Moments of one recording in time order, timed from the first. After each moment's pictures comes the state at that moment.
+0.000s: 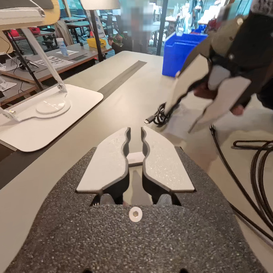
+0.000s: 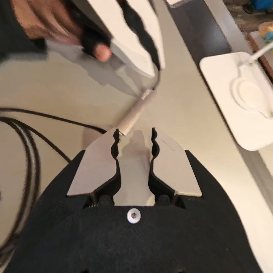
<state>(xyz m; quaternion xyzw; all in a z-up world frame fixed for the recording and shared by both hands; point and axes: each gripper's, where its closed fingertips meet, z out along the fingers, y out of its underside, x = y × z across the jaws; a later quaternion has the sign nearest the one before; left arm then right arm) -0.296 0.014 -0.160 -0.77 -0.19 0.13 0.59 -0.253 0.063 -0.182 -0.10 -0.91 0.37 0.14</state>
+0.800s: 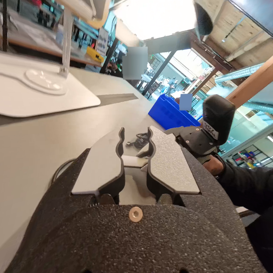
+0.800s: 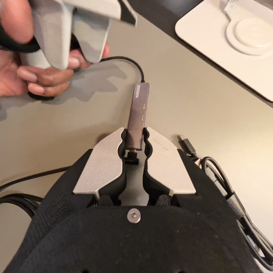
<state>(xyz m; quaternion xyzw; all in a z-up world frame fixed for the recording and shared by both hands) -0.318 -0.004 -0.139 -0.62 -0.36 -0.06 0.69 -0.282 0.037 -0.218 -0.33 -0.85 0.38 0.13</state>
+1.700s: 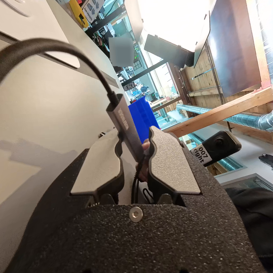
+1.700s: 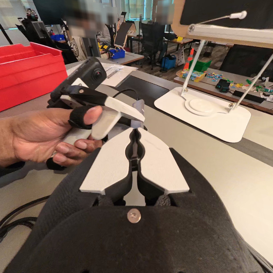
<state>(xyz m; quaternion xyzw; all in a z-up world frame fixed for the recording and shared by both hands) -0.314 0.041 -0.159 -0.52 -0.46 -0.27 0.67 -0.292 0.035 -0.147 -0.30 -0.73 0.56 0.23</state>
